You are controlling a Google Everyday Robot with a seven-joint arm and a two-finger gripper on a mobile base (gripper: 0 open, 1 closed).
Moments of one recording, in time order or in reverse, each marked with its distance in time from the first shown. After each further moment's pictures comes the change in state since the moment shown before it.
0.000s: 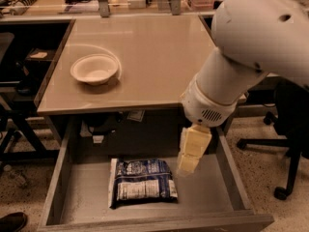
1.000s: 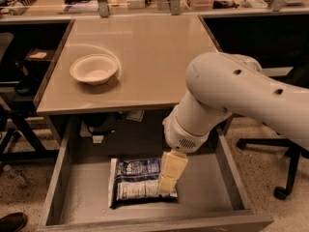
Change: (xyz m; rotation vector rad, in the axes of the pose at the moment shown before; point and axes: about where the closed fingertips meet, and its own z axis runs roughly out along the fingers) arm -0.013 0.011 0.086 -0.036 -0.054 0.001
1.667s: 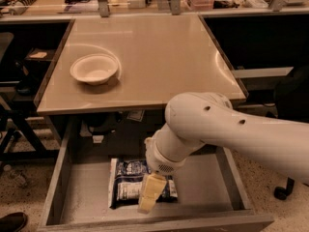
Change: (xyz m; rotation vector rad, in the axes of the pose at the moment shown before) arm -0.020 0.021 0.076 -0.024 -0.073 -0.035
